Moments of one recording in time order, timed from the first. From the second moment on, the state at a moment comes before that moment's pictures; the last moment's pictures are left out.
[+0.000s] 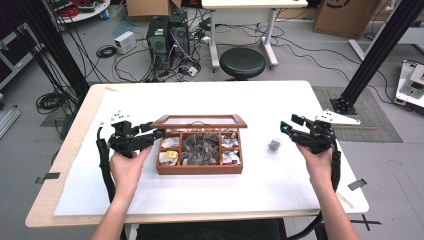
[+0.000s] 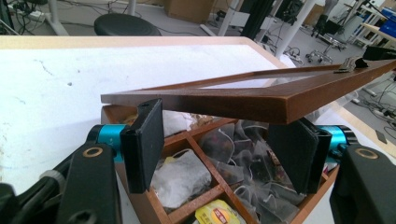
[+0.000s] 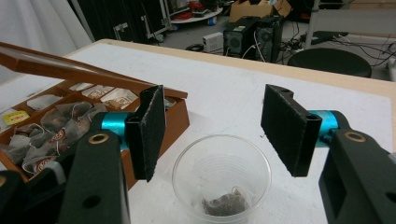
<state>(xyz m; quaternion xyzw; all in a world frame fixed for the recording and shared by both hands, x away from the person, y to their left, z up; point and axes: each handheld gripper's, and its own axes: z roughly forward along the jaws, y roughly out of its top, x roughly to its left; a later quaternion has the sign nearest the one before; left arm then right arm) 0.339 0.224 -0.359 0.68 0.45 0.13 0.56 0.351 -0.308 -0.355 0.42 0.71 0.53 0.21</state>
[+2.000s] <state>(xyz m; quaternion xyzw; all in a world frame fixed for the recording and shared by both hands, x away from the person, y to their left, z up) 0.297 0.221 -0.399 0.73 0.42 0.16 0.51 0.352 -0.308 -0.357 0.42 0.71 0.53 0.21</state>
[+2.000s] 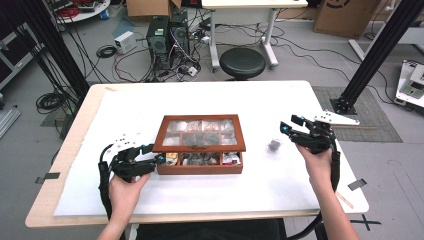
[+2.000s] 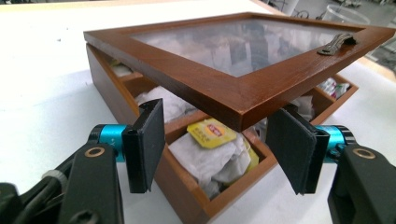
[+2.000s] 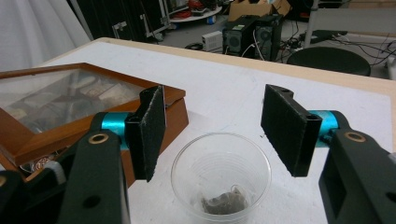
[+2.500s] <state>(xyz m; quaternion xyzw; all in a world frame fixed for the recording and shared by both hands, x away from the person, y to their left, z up) 0.291 0.217 -0.411 0.76 0.42 0.16 0.47 0.352 -0.307 -0.358 0.42 0.71 0.52 0.21</state>
